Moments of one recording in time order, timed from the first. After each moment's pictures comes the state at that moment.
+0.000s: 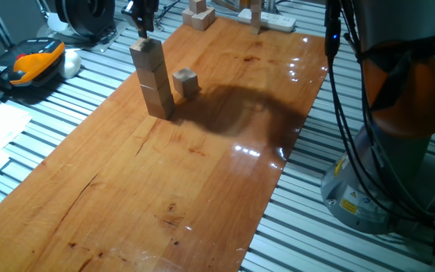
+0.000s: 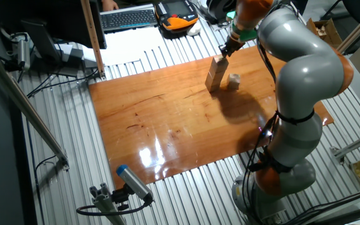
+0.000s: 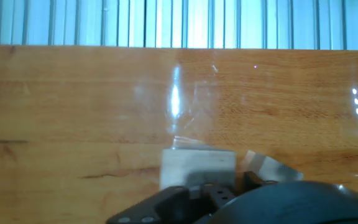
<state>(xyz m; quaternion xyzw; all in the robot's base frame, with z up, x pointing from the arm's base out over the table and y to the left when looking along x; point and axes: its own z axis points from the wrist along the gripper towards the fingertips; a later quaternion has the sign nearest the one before) 0.619 -0.067 0.269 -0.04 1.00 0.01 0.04</state>
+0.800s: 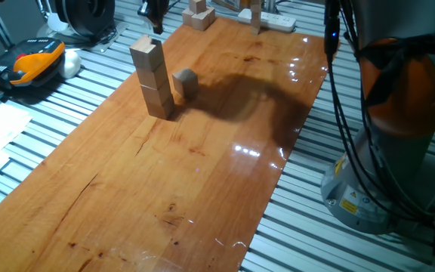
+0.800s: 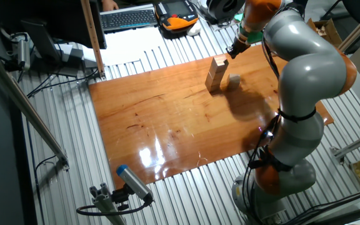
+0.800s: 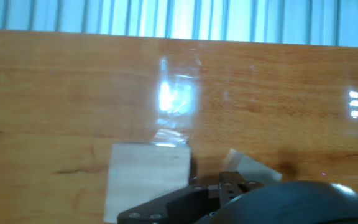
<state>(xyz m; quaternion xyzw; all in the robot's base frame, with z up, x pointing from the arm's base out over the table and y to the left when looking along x) 0.621 -0.104 0.245 0.00 1.00 -0.02 0.06</state>
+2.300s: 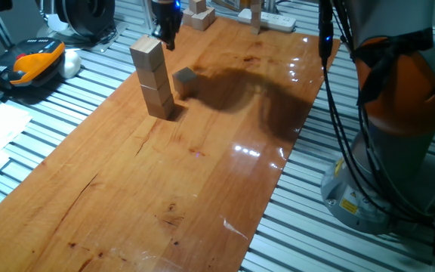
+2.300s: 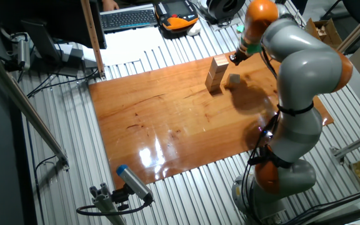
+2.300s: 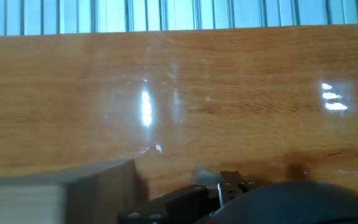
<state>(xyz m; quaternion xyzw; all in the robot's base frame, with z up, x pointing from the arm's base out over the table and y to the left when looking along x) 0.623 -0.160 0.153 0.01 1.00 -0.02 0.07</state>
